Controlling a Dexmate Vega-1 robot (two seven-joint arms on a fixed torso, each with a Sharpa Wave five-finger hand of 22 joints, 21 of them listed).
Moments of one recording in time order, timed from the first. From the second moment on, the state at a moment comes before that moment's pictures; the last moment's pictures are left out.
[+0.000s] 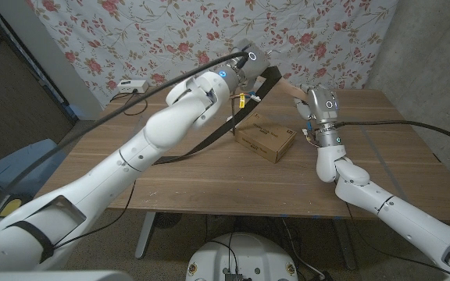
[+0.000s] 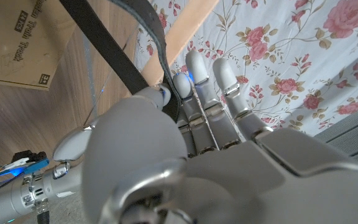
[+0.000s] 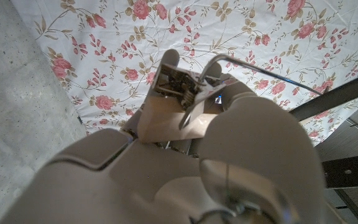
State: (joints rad) left arm 0.55 0.59 0.69 -2.28 1.61 0.03 -0.56; left_hand 1.10 0.11 0.51 0.05 0.50 0.65 -0.01 0.69 0.69 0.76 -0.11 0.93 1.06 0.93 -0.13 0.70 1.00 0.41 -0.05 1.45 0.27; right arm -0.86 -0.70 -0.61 -1.61 -0.72 -0.17 -0.94; right_hand 0.97 0.09 0.35 0.01 0.28 0.87 -0.05 0.41 0.59 0.97 -0.14 0.95 0.88 0.94 -0.13 1.28 1.23 0.59 -0.05 1.30 0.20
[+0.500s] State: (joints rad) left arm 0.42 0.58 0.68 -2.27 1.67 -0.03 -0.58; left_hand 1.11 0.09 0.54 0.08 0.52 0.64 -0.02 0.70 0.69 0.75 -0.12 0.93 1.07 1.00 -0.15 0.55 0.84 0.41 -0.05 1.40 0.20; right arm -0.82 -0.67 -0.64 -1.52 -0.72 -0.14 -0.98; right_hand 0.97 0.09 0.34 0.02 0.29 0.87 -0.06 0.41 0.59 0.96 -0.14 0.94 0.87 0.91 -0.13 1.28 1.23 0.57 -0.05 1.30 0.19
